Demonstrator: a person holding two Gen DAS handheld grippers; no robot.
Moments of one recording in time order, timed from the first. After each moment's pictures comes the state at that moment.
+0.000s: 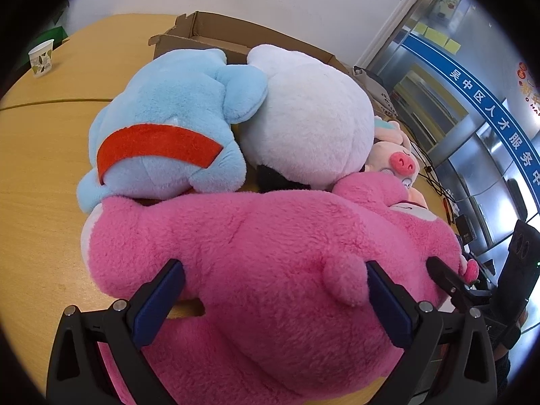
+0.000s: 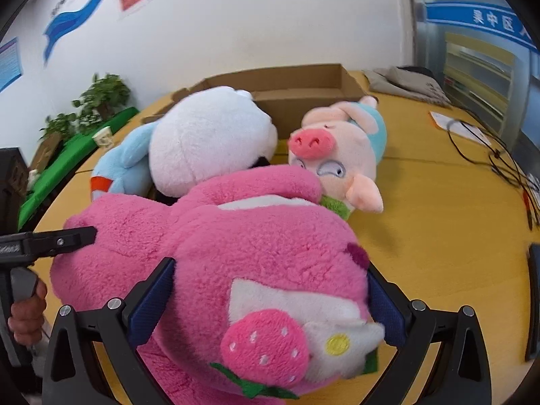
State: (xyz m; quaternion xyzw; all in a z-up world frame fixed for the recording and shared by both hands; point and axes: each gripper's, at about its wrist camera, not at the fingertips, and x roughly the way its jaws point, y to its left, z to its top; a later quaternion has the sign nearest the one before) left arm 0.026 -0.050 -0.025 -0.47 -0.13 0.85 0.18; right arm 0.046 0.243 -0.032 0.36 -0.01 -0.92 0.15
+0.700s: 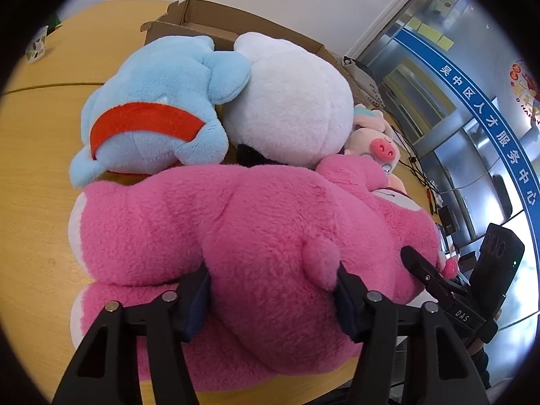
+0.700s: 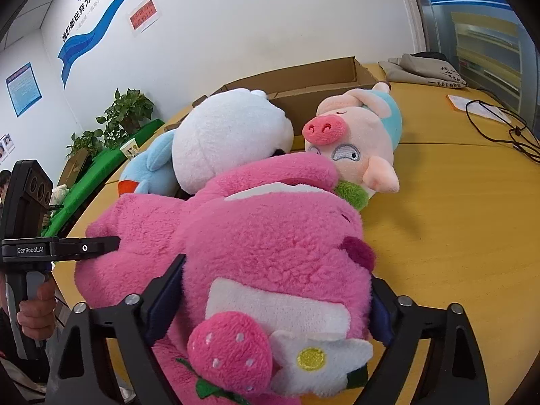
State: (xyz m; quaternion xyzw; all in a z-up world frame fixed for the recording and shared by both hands) left arm 0.040 -0.048 -0.014 -0.49 -0.15 0.84 0.20; right arm 0.059 0.254 -0.043 0.36 -0.08 -0.91 0.19
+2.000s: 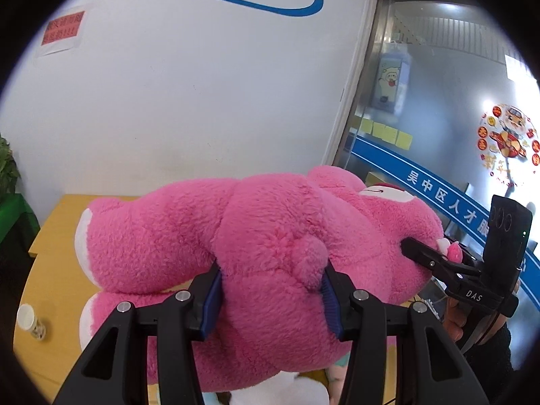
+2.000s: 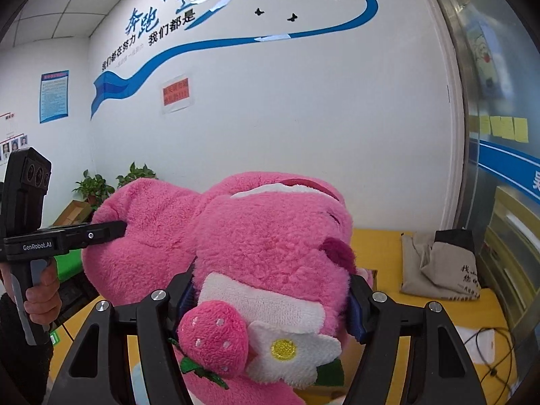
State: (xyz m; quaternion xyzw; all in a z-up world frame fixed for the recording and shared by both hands) left arm -0.215 -0.036 0.269 -0.26 -0.07 0.94 0.23; right arm -0.172 0.219 0.260 0.17 0.00 -0.96 0.22
